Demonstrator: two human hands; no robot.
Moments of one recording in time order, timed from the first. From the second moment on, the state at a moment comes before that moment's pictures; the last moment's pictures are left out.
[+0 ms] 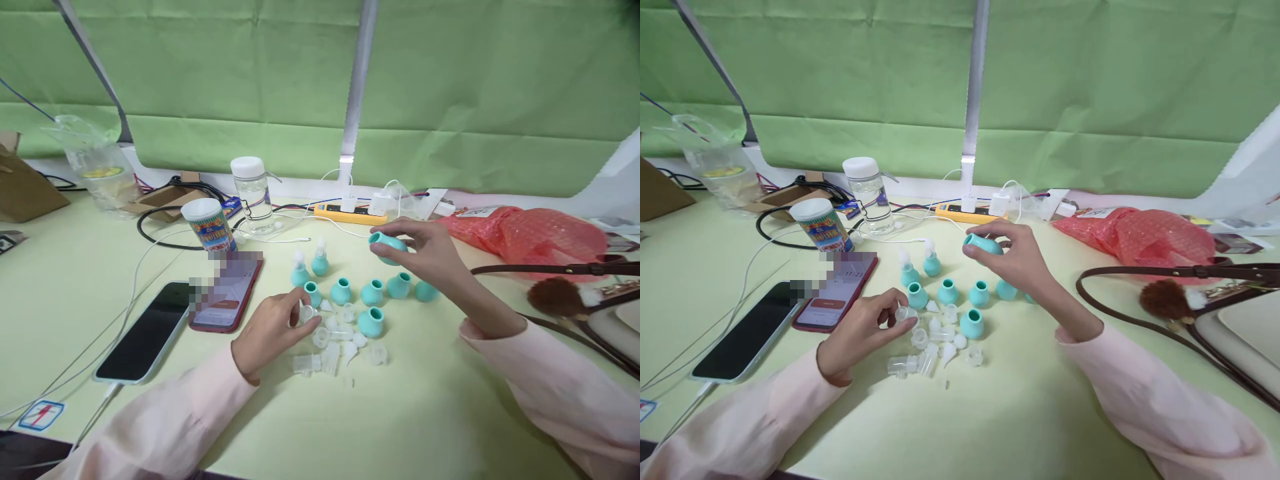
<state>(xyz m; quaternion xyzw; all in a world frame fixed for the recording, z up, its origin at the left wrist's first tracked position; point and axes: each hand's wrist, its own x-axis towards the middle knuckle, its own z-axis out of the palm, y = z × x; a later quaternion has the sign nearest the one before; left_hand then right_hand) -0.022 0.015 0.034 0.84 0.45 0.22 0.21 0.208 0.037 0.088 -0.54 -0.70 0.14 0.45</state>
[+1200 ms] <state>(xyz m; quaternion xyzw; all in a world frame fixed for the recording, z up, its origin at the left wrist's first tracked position) -0.022 0.015 0.008 0.92 0.36 0.13 0.03 0.161 0.088 0.058 -0.50 -0.78 -0.03 0.38</state>
